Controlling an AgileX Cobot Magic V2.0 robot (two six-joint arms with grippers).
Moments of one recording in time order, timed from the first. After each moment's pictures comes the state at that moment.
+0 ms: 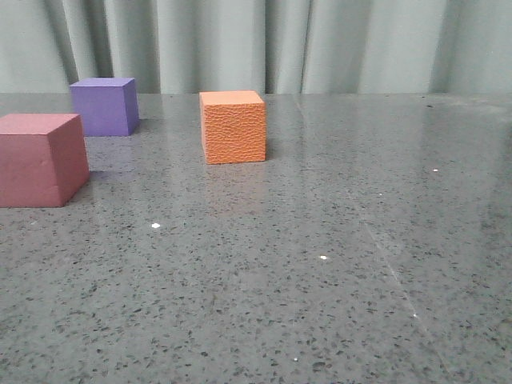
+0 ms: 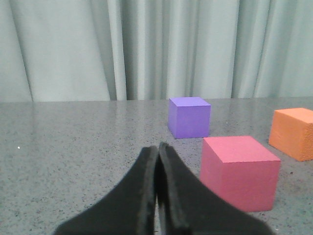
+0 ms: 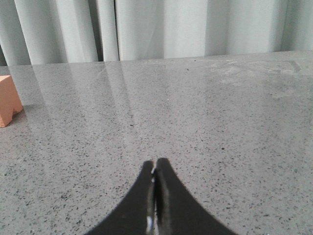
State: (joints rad) left arm -0.13 0.00 -0.02 0.04 0.02 -0.10; right arm 0.10 -0.01 0.03 0.03 0.10 0.09
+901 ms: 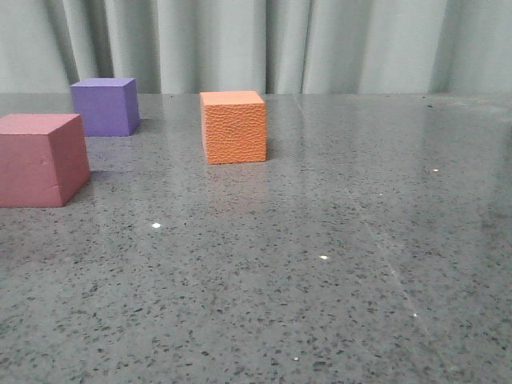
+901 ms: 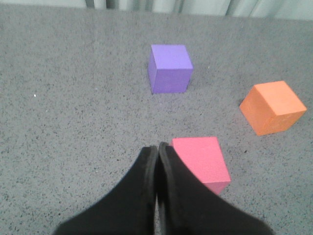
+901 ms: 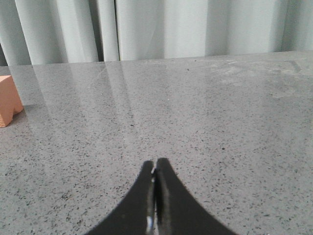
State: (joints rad) left arm -0.13 0.74 -0.93 -0.05 0.79 -0.10; right arm 0.10 -0.01 0.03 0.03 0.10 0.09
